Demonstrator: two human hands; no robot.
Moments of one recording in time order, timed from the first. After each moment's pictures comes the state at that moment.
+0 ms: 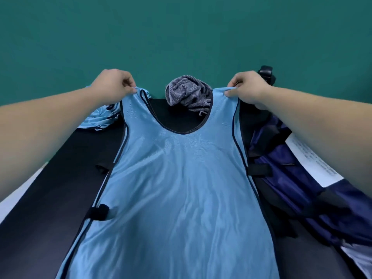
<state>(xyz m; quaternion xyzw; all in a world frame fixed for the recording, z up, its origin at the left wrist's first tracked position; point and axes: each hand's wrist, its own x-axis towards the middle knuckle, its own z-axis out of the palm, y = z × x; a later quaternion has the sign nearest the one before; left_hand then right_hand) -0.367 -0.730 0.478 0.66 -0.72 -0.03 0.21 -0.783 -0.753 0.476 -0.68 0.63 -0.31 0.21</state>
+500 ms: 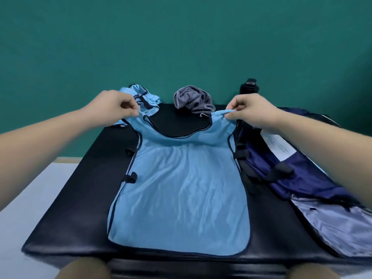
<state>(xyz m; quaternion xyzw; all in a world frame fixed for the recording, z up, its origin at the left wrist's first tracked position) -0.363 -0.524 0.541 0.64 -0.74 -0.07 0.20 -0.789 -0.551 0.532 -0.73 0.54 -0.30 0.29</state>
